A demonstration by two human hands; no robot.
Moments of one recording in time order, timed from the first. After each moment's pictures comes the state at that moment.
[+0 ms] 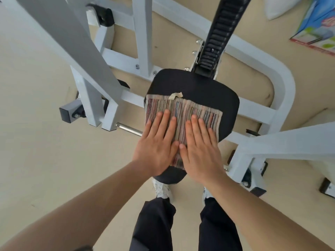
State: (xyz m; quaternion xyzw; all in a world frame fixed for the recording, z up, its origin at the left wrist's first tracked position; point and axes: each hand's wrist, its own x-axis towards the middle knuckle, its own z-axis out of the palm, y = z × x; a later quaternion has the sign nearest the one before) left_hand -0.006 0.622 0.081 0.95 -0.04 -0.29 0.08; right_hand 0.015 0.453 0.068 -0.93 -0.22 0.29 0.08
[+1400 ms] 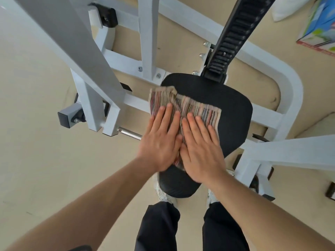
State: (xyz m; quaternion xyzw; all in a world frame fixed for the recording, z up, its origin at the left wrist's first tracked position) left_hand 0.023 0.647 0.062 0.95 0.00 -0.26 0.15; right_hand 0.038 0.488 0.058 -0.92 -0.24 0.29 0.07
